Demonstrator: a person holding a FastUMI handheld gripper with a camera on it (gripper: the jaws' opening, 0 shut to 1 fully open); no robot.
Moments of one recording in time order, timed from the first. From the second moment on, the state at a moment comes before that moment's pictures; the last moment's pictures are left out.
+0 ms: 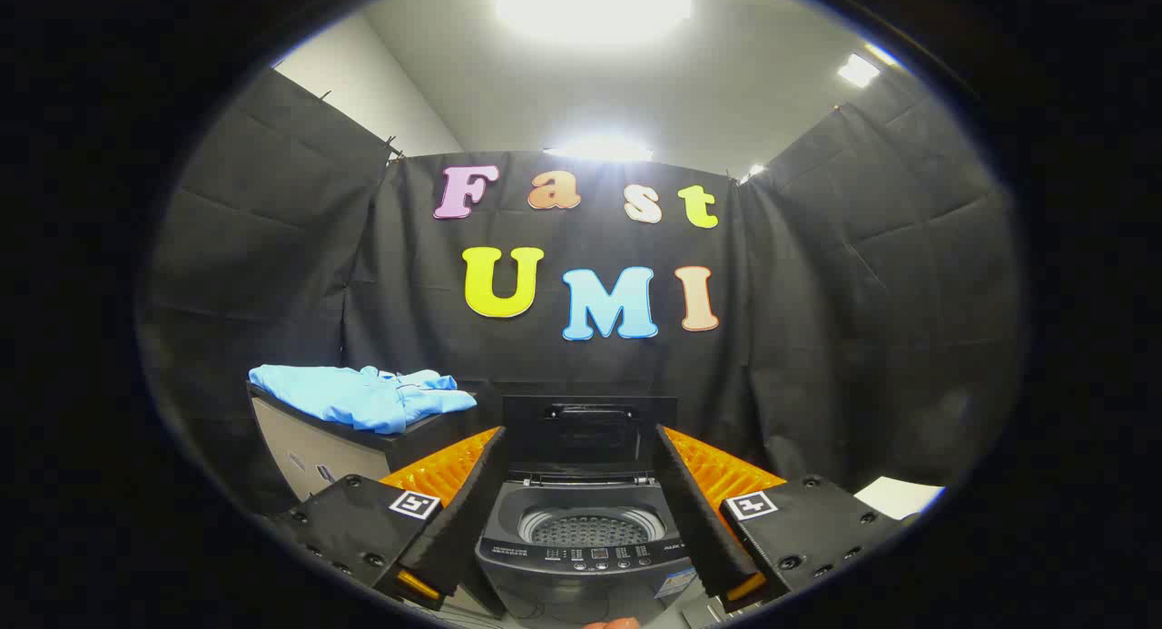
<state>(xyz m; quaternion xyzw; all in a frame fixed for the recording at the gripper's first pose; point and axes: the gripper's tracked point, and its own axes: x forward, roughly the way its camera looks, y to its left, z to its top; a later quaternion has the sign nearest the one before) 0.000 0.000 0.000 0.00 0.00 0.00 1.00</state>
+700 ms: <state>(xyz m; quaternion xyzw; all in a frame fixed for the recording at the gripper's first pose) 0.000 0.006 -0.002 0.00 0.00 -0.01 1.00</state>
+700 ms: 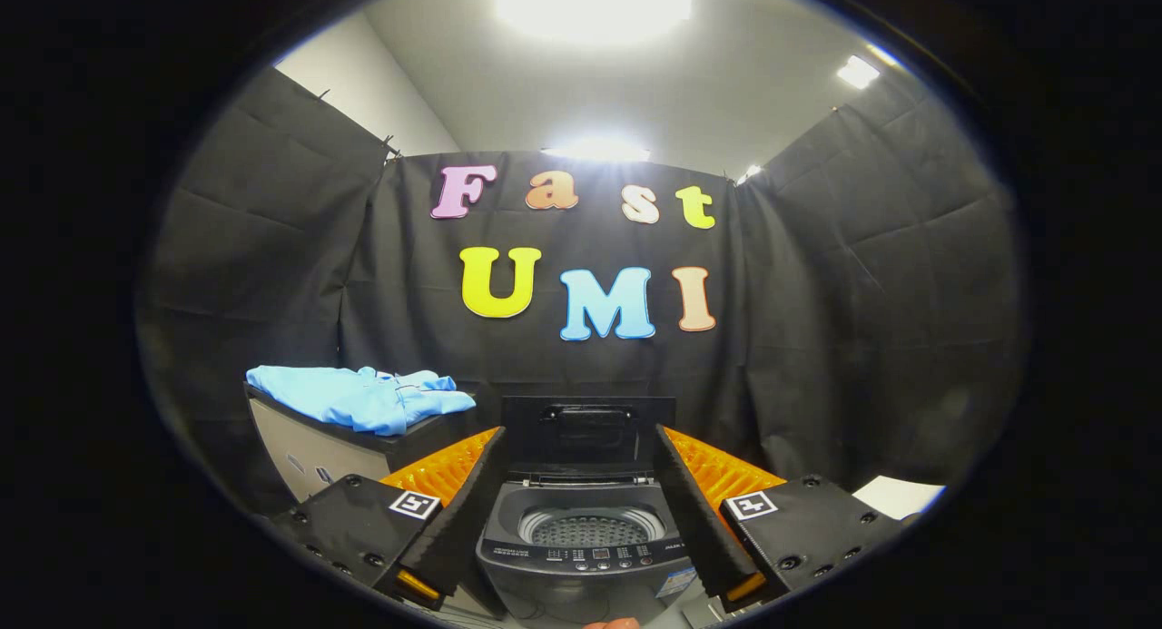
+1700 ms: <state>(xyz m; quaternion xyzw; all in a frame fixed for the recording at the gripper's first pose) 0.034 0.045 0.023 -0.01 0.01 0.03 1.00</state>
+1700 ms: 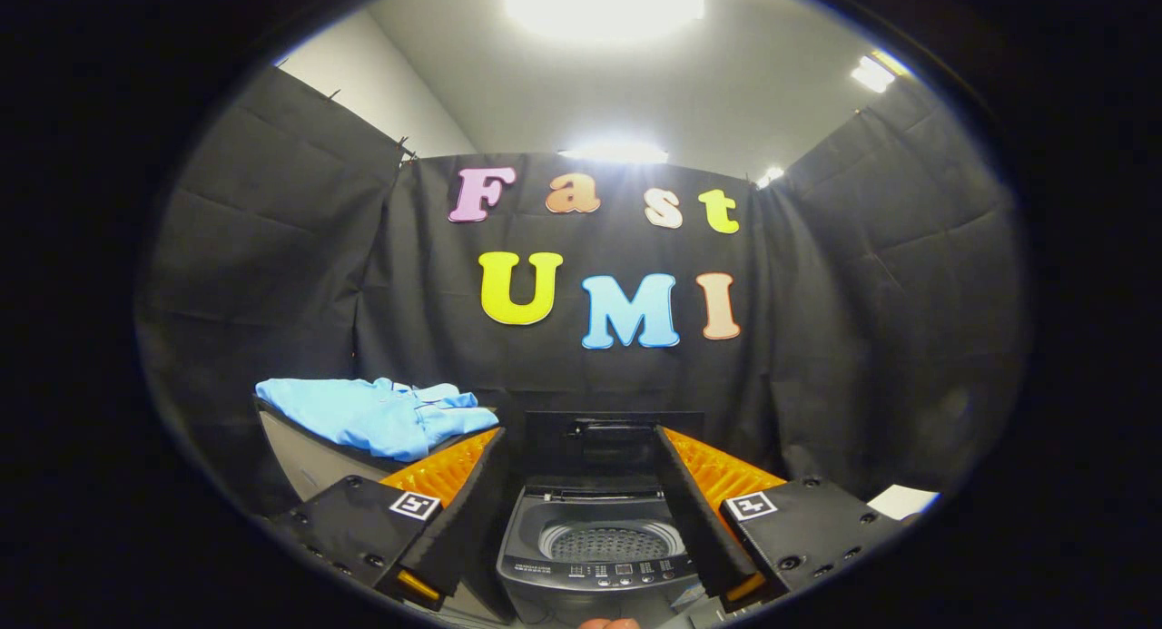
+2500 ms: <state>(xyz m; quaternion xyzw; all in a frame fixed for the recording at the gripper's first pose) 0.114 0.189 0.129 -0.03 0.02 0.14 0.99</state>
